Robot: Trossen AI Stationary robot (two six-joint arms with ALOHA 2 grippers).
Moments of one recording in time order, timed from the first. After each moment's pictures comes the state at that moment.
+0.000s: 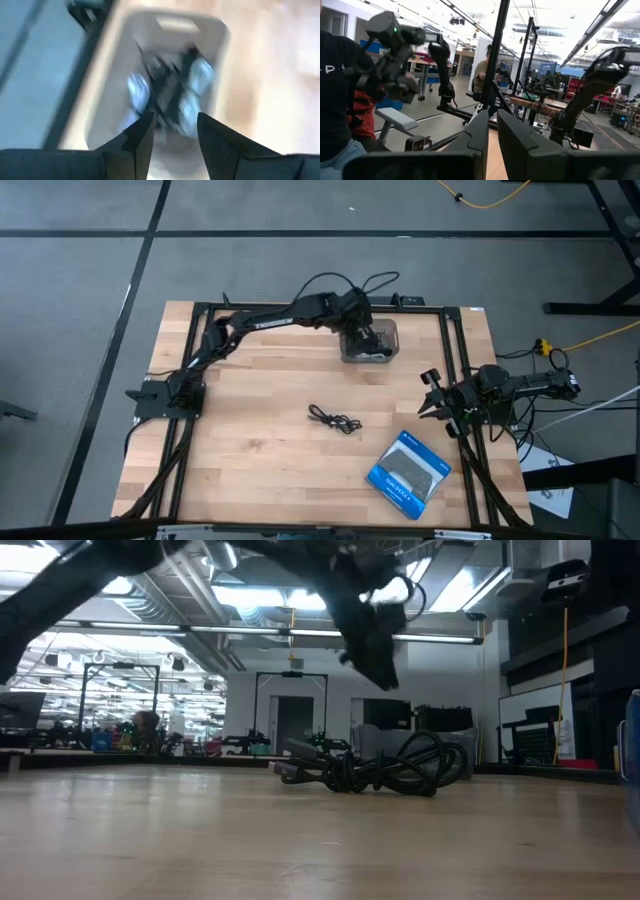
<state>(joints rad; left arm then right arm) 0.32 2.24 2.15 -0.77 -0.05 0.10 0.14 0.08 0.01 0.34 -0.36 -0.11</state>
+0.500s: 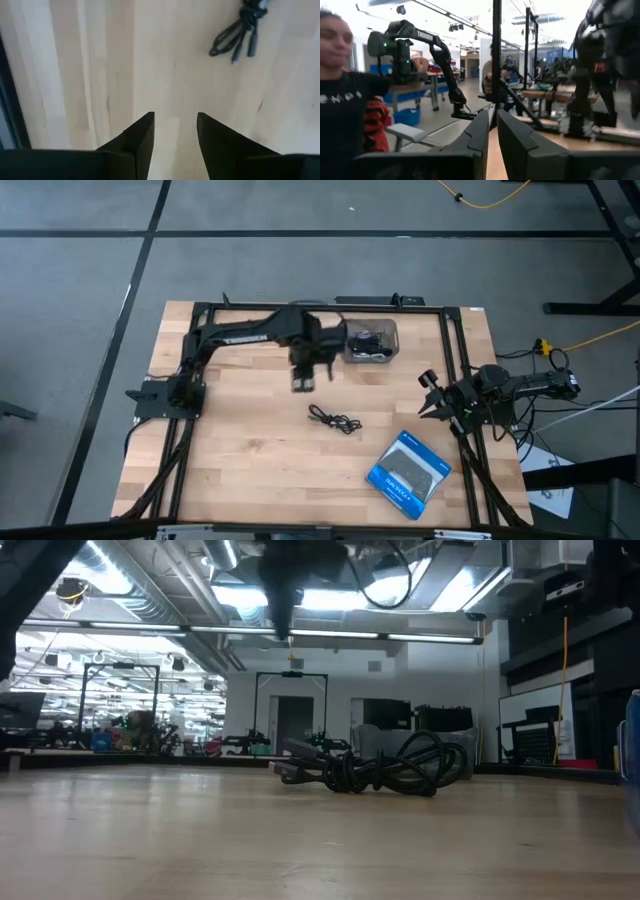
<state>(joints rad) 0.11 2.04 2.15 -1.58 -0.08 0.01 0.14 0.08 0.01 0.34 -0.36 0.11</state>
